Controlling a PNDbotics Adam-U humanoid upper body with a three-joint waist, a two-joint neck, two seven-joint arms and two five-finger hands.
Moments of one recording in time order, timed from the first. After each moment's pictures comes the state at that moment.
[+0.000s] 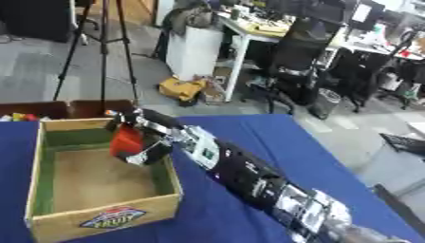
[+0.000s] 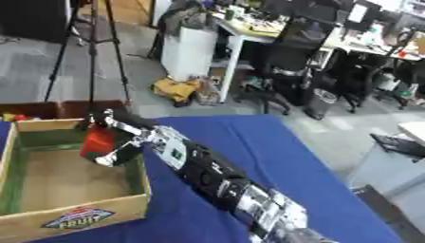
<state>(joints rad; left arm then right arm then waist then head) -0.22 0.29 -0.05 -1.79 0.45 -0.07 -0.40 -0.69 -0.88 0.17 -1.05 0.29 -0.69 0.06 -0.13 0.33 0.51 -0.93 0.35</state>
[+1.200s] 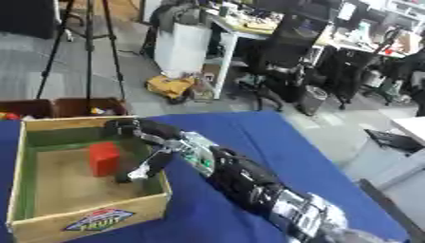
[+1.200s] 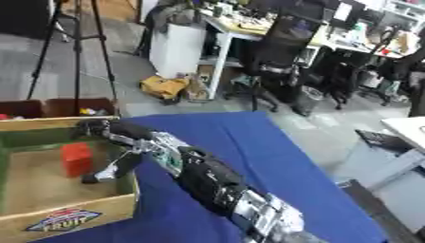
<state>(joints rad) -0.21 0.29 -0.05 -1.78 0.44 -0.07 -0.40 -0.68 -0.87 0.14 -1.10 0.40 -0.77 -0.05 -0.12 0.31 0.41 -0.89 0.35</state>
